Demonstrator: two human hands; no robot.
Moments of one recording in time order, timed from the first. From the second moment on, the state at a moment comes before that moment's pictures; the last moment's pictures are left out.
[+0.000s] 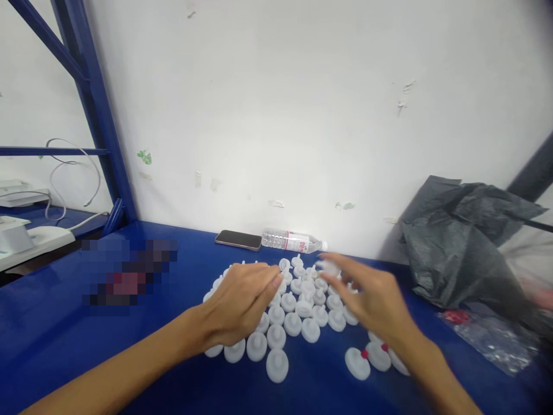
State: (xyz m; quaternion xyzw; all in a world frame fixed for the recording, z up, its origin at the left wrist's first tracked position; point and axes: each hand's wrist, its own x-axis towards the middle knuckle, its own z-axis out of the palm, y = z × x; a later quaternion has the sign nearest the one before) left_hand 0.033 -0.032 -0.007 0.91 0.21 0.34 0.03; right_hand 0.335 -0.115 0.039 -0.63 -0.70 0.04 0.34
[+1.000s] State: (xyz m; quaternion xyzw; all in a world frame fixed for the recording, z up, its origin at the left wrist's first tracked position) left_hand 0.015 0.003 0.010 0.93 0.35 0.09 0.00; right_hand 0.377 -0.132 0.076 -0.65 -0.66 0.35 0.12
